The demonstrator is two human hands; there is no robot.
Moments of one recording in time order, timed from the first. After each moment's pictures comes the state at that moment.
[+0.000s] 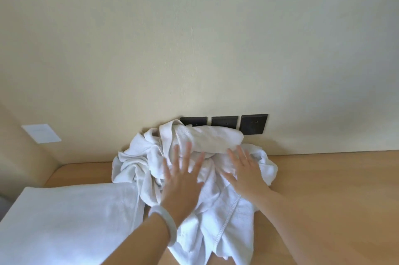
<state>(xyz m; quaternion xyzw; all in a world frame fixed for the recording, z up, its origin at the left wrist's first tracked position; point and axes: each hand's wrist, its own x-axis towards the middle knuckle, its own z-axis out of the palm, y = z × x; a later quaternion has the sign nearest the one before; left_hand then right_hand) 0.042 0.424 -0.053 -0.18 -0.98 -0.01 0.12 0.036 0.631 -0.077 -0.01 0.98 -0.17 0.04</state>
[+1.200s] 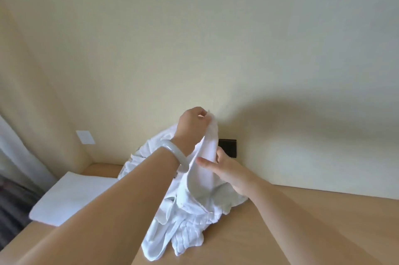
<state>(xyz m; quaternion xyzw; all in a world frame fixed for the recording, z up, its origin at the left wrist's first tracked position) 0.080 0.615 0.181 0.00 -0.85 -0.51 0.10 0.099 0.734 0.088 -0.12 0.76 -0.61 0.19</state>
